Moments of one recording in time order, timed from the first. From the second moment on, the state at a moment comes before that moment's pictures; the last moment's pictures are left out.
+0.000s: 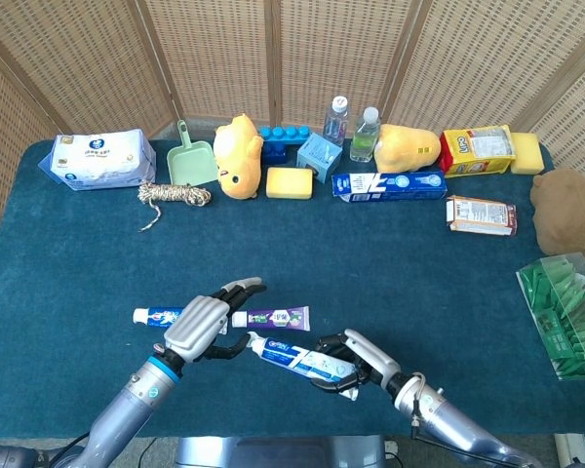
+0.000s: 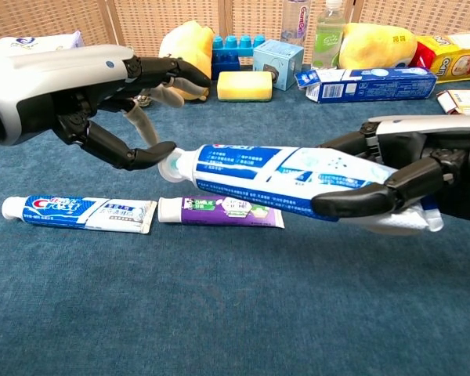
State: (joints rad) left arm -0.63 -1.41 -0.11 -2.13 1.09 1.13 0.37; right arm 0.56 -1.19 0.12 -2.12 -1.26 0.74 0.64
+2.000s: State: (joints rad) left arm -0.25 -0.97 0.06 -2.15 1.43 1.45 0.07; right arm 0.57 -1.21 0.17 -1.73 -1.16 0.88 0.57
